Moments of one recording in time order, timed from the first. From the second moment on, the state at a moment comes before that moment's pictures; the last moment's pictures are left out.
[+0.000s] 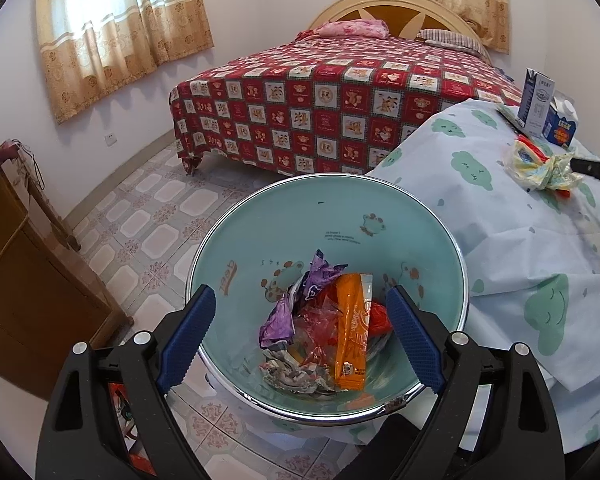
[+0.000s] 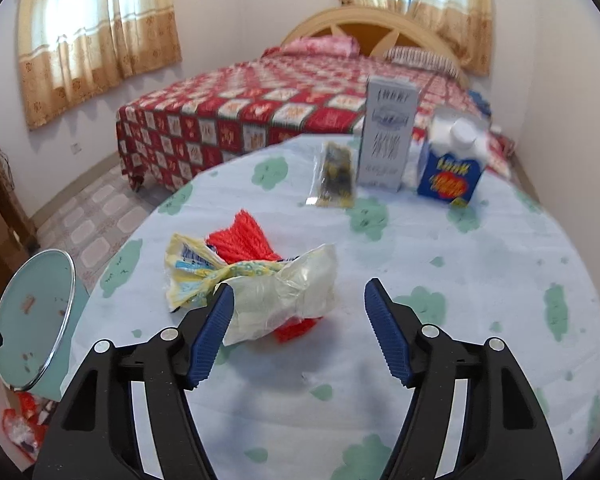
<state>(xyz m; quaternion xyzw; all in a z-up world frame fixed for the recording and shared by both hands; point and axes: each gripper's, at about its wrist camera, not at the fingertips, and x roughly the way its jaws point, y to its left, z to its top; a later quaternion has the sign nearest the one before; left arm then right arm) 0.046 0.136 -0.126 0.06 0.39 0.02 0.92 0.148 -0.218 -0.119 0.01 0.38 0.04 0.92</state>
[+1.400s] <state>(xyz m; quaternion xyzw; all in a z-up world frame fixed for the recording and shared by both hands) 0.184 -0.141 -0.108 0.12 0.37 -0.10 0.91 0.084 -0.394 -0.117 0.14 0.35 -0.05 0.93</state>
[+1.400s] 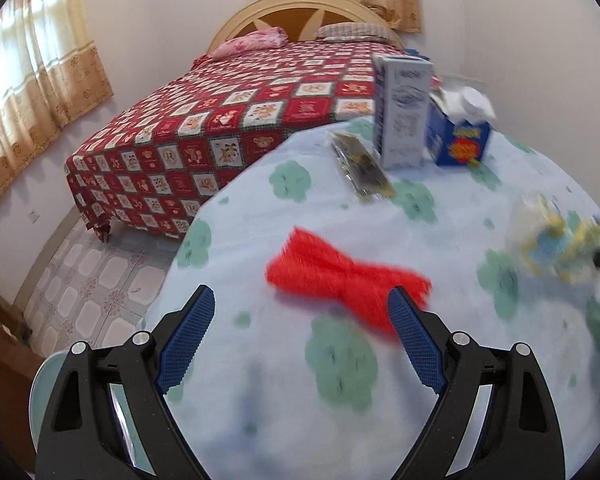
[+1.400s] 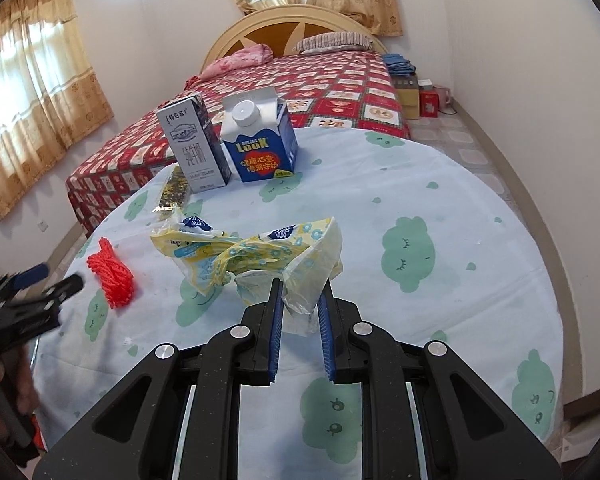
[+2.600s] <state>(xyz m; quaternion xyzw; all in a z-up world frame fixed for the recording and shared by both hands) 0.202 -0.113 -0.124 0.15 0.39 -0.11 0.90 0.078 -0.387 -0.127 0.15 0.34 -0.03 0.93</state>
